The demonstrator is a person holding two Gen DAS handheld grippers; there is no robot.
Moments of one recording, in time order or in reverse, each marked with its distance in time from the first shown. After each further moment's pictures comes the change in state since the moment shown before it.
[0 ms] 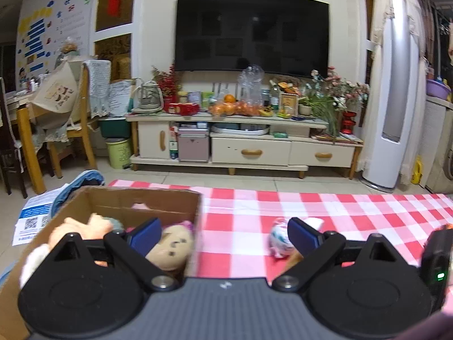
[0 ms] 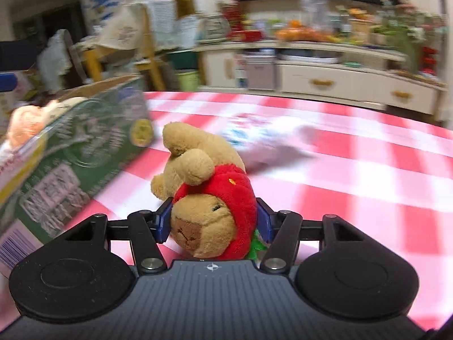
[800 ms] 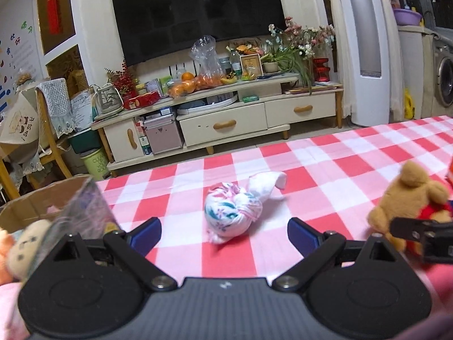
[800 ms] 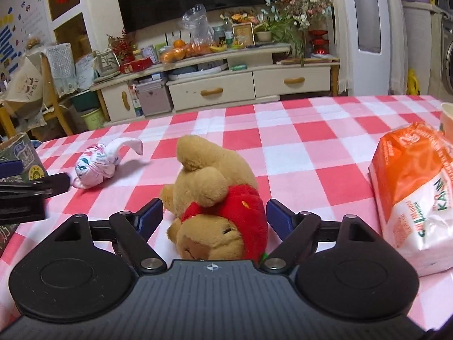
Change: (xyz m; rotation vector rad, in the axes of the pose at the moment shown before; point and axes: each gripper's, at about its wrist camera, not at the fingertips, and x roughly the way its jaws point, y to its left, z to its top) left arm 0.077 -0.103 -0.048 0.259 0.070 -0.038; right arm -0.050 -0.090 -0.032 0.255 -0.103 -0.308
